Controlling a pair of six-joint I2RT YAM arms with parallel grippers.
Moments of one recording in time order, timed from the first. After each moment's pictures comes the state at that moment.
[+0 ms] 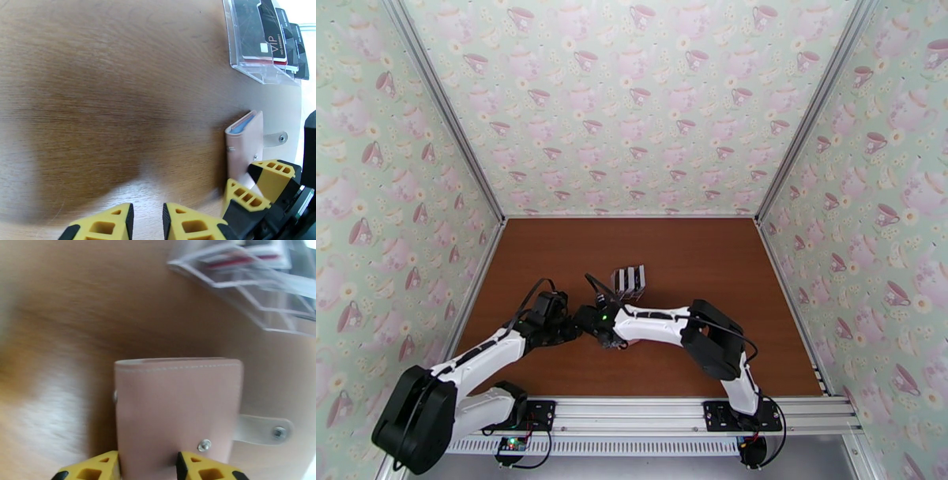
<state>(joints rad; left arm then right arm) -0.38 1.17 0.46 -0.32 0.25 -0.65 1.17 2.05 1.45 -0.81 0.34 0.67</state>
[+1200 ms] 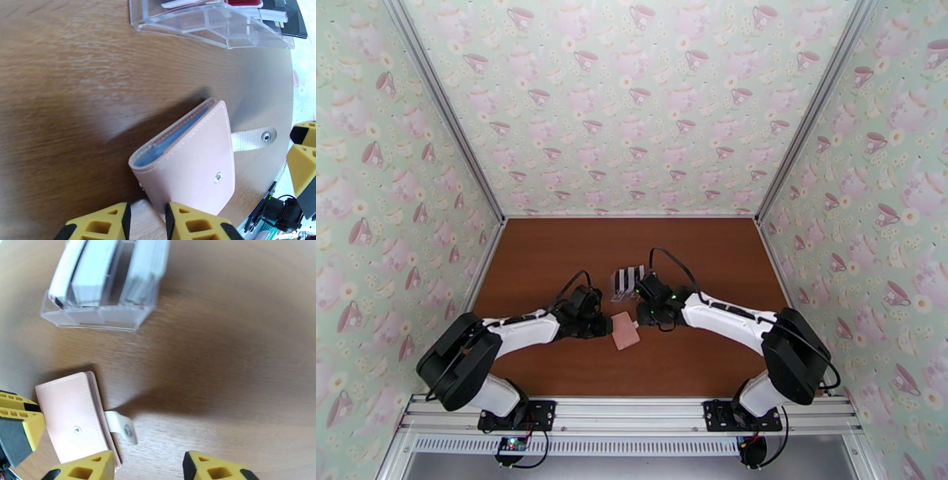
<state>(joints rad) -0.63 1.53 0.64 -0.12 0.29 -0.76 0.82 1.56 0.99 -0.58 0.10 0.59</state>
